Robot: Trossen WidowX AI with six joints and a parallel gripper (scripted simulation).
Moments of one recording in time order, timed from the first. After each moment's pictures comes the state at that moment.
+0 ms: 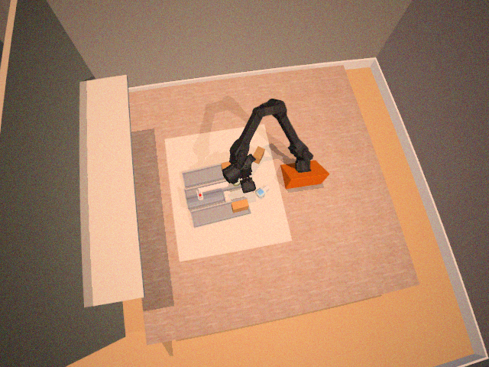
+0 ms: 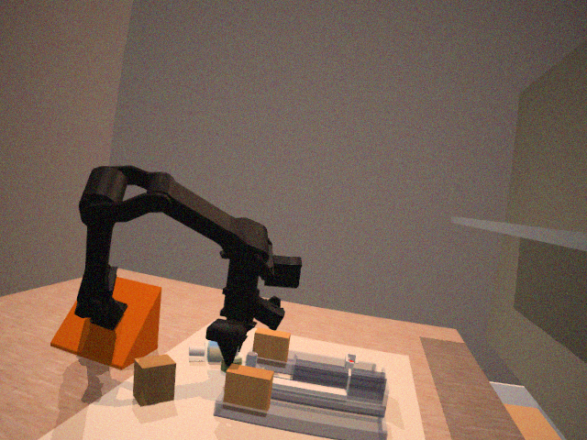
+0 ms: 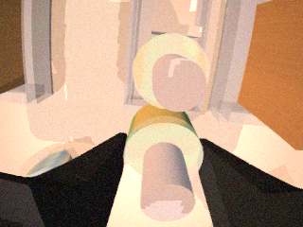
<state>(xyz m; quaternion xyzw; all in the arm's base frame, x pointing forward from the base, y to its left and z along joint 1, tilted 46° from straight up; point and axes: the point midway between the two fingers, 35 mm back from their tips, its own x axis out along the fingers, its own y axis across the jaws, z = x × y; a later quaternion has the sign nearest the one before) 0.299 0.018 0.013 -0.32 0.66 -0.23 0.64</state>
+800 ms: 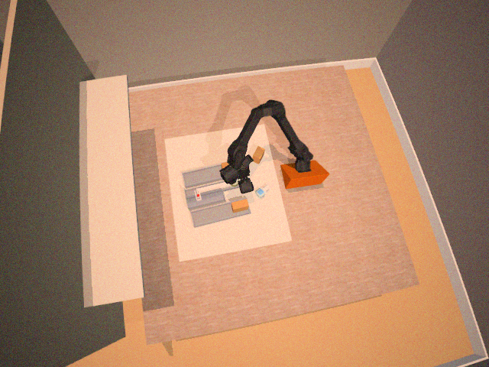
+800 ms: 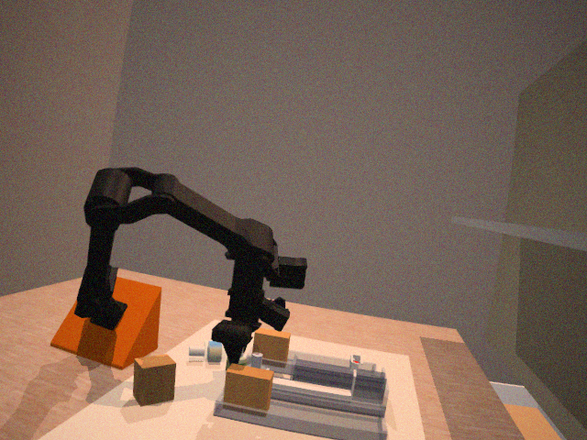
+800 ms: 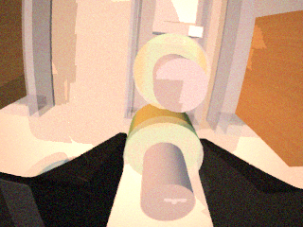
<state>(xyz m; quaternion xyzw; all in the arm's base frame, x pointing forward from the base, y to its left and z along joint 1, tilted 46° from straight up) 0.309 0.019 0.013 -0.32 0.66 -0.23 0.64</state>
